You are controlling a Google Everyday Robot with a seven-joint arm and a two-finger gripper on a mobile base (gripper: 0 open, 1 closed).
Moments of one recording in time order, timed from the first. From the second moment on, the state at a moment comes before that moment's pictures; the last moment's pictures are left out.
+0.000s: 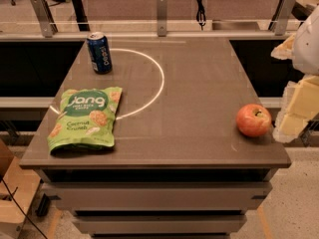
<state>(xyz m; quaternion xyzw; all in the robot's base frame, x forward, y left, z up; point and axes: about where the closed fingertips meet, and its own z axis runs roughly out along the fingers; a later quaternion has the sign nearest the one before) 0.438 -0.217 0.976 -0.60 0.78 -0.03 0.16</state>
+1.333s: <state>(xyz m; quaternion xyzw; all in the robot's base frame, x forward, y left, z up) 0.468 -0.184 0.942 -0.61 0.75 0.05 0.25</state>
